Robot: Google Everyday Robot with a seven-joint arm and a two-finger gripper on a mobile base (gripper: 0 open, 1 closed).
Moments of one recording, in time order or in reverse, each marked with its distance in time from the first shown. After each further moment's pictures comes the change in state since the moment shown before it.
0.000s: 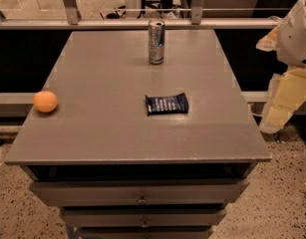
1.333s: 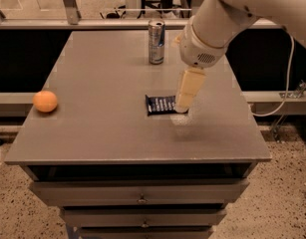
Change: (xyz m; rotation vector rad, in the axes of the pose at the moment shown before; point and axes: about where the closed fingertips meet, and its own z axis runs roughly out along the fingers) arm -0.143 -0.059 0.113 0.019 -0.191 -0.236
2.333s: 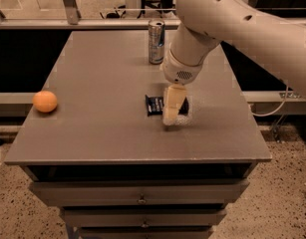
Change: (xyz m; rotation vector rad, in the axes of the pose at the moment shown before) arm 0.001 0.006 0.078 -0.144 0.044 0.029
